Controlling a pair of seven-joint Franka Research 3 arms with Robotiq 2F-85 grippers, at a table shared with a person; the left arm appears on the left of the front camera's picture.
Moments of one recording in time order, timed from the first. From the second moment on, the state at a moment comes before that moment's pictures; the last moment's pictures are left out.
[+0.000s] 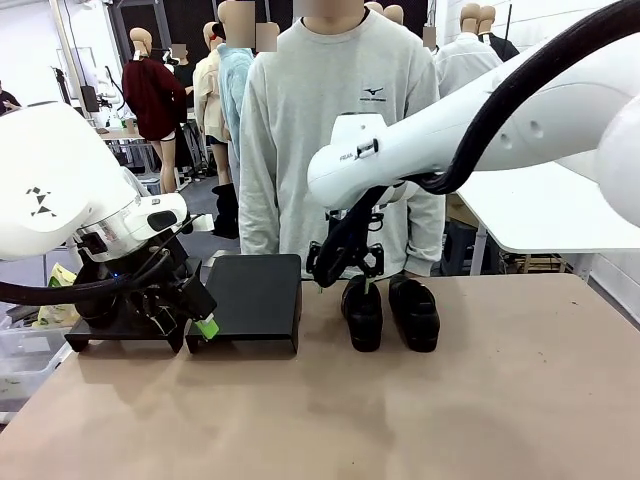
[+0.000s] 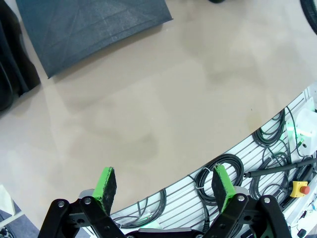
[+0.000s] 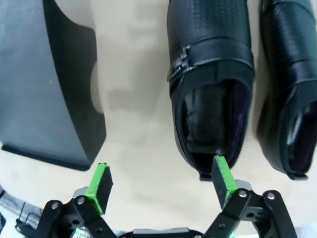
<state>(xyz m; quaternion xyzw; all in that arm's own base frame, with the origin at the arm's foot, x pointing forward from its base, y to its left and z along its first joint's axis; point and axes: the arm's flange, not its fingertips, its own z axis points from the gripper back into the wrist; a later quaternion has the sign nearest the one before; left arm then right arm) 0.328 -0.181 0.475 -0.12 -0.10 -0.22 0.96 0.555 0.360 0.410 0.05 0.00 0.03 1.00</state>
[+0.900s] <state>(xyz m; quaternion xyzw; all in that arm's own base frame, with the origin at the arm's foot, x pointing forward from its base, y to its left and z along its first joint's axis) 0.328 -0.181 0.475 -0.12 -0.10 -0.22 0.96 0.585 0.366 0.349 0.02 0.03 0.00 1.00</state>
